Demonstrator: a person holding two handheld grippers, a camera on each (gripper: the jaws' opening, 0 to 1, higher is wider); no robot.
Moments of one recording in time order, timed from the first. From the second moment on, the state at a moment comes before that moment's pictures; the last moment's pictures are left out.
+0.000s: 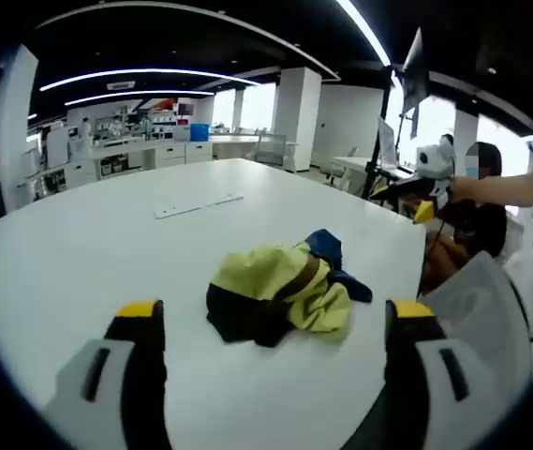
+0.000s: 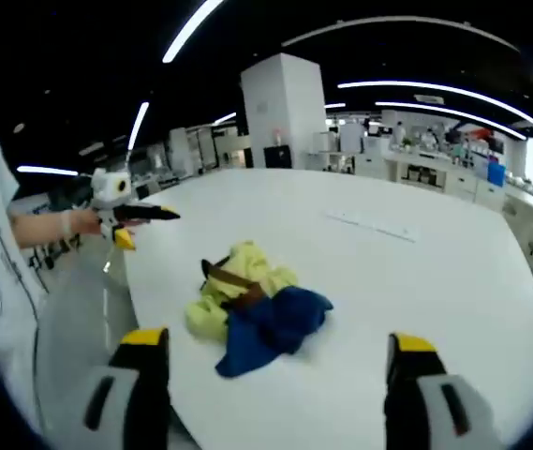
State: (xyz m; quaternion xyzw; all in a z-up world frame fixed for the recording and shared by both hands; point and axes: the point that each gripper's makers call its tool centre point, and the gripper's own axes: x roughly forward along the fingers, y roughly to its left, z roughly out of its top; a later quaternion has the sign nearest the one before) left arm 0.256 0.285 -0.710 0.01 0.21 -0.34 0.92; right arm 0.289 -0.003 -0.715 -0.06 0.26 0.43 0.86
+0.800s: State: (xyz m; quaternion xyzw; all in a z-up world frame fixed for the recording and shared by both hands) left arm 0.251 0.277 -0.711 0.02 0.22 -0.35 0.91; right arm 0.298 0.002 -0.712 -0.05 0.25 0.42 0.87
